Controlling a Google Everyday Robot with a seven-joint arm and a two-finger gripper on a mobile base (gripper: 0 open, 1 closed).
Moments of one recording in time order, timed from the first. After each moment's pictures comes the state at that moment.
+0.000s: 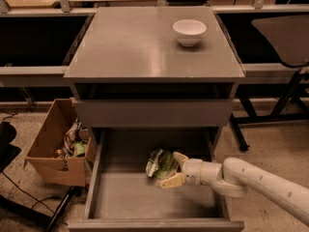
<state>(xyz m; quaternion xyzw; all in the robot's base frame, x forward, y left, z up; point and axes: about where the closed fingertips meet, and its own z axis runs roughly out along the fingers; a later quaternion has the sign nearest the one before) 0.538 -0.043 0.510 -0.31 0.73 0.44 0.41</state>
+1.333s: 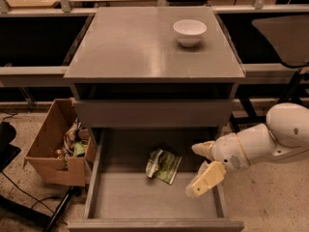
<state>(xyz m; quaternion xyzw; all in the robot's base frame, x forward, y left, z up) 0.416 -0.096 0.719 -0.44 0.77 0.40 0.23</state>
